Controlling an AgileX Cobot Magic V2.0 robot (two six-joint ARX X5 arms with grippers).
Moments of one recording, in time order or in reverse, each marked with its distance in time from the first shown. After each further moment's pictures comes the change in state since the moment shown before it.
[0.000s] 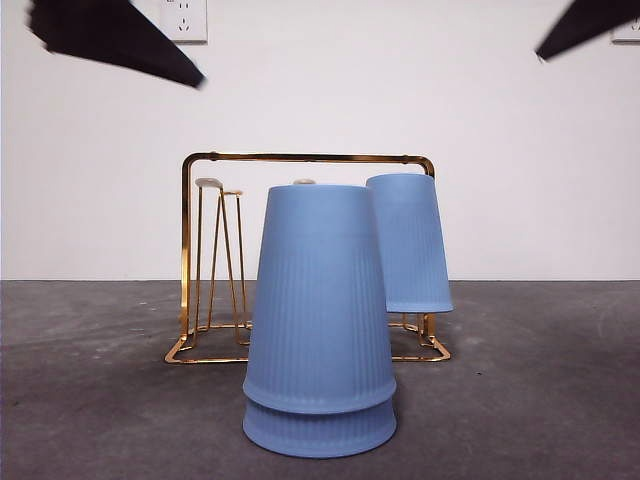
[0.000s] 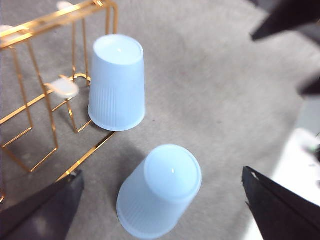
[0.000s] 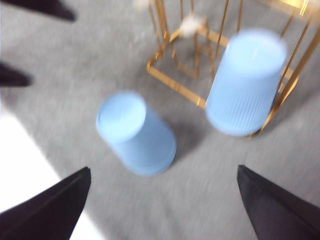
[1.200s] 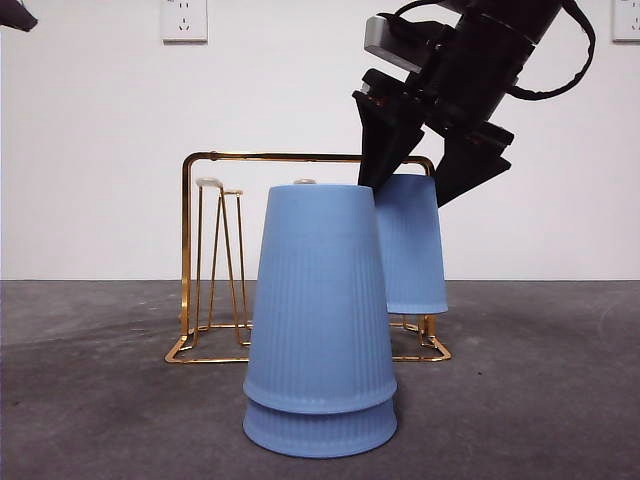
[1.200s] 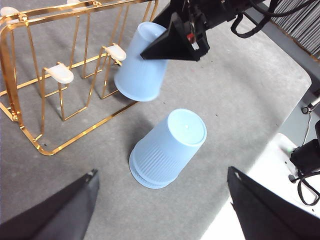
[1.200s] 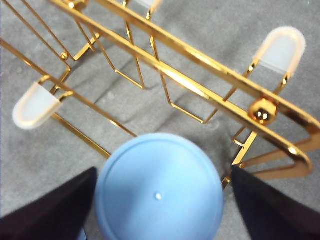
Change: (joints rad) left arm 0.425 -0.301 0.000 -0.356 0.354 0.068; right arm -0.124 0.711 0.271 0.276 0.052 -0.084
